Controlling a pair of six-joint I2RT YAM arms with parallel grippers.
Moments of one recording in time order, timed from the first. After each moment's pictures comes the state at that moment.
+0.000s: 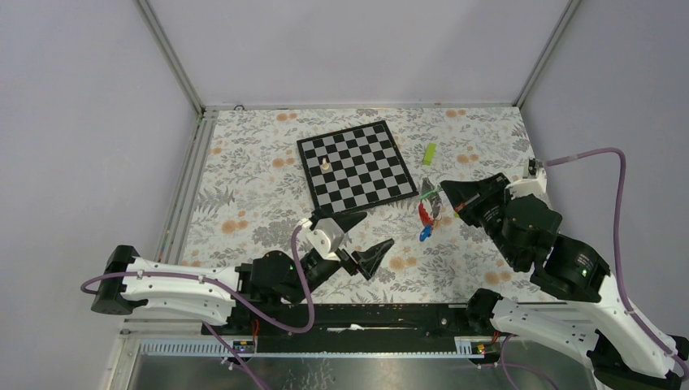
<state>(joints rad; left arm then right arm) -1.57 0.97 0.72 0.53 -0.64 0.05 0.94 0.67 1.16 -0.75 0.62 1.12</state>
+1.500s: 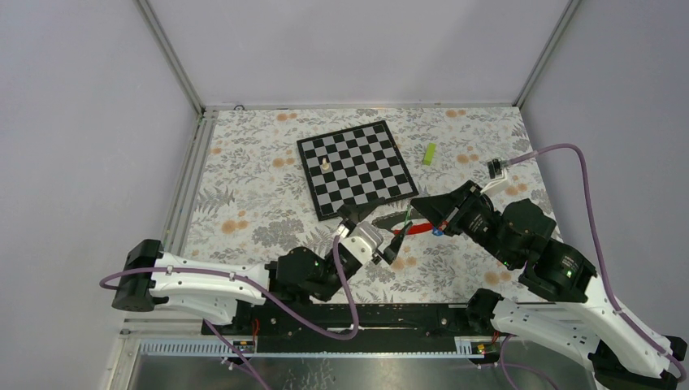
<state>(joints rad) -1.57 1.18 0.87 0.71 -0.69 0.39 0.94 0.63 1.05 -0.56 0.24 1.02</state>
